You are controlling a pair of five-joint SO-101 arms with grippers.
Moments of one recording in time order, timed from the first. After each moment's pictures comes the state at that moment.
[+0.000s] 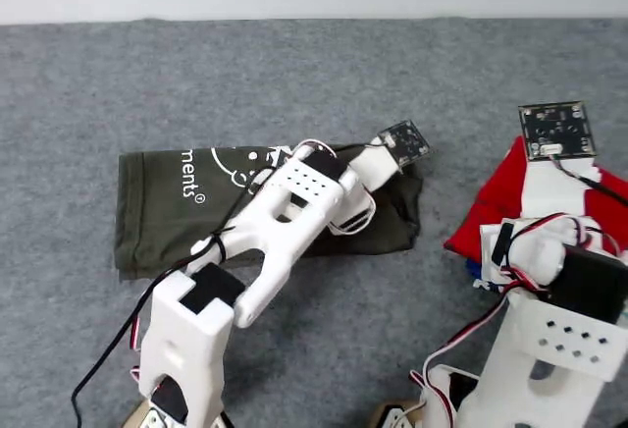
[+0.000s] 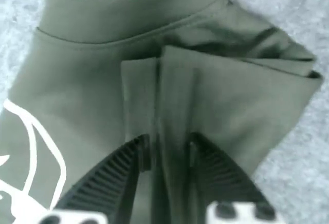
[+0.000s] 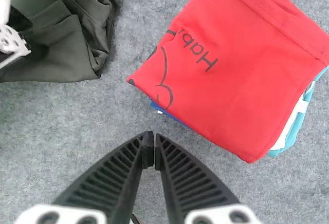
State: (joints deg) left arm 29.4 28.7 -3.7 62.5 -16.8; right arm 15.8 -45.0 13.9 100.6 19.1
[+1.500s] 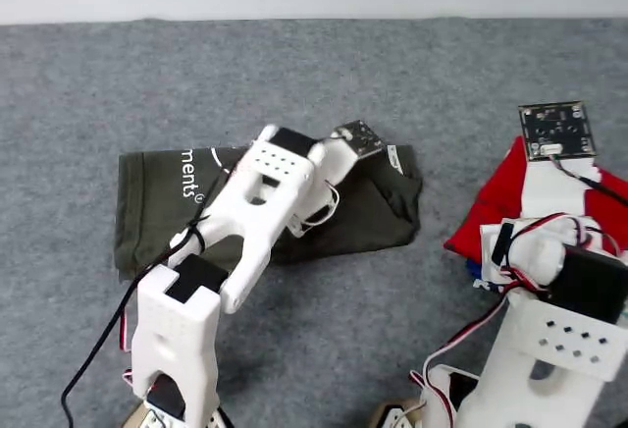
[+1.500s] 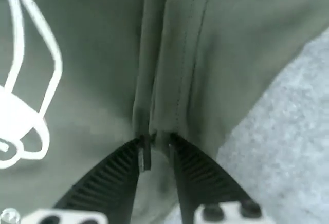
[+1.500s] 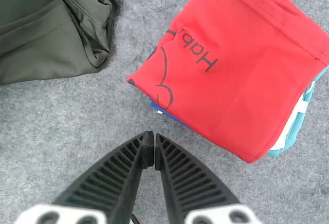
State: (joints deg) left arm 22.6 28.9 -5.5 80.5 -16.7; right arm 15.8 -45.0 13.9 100.6 19.1
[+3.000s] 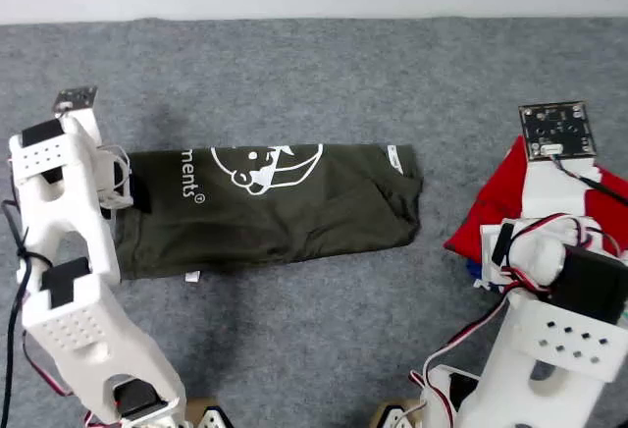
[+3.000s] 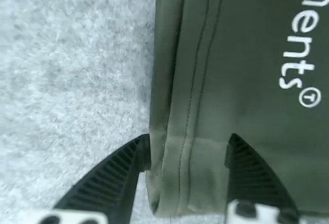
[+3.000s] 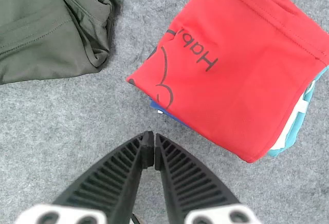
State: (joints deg) left arm -26.3 25.4 -5.7 82.0 -3.4; right arm 15.8 -45.0 13.9 100.7 19.1
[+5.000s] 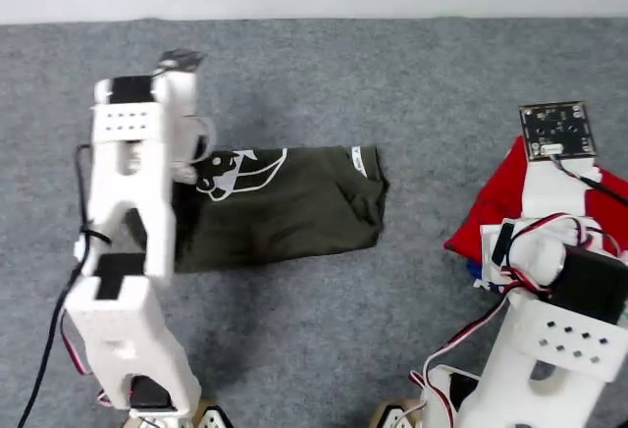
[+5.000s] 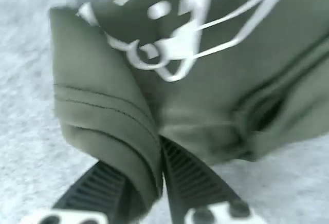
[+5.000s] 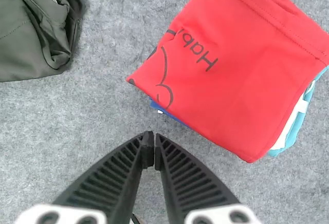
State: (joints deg) left arm -2.3 21.4 -20.1 99.0 -1.5; right arm 15.8 -45.0 13.9 100.7 19.2
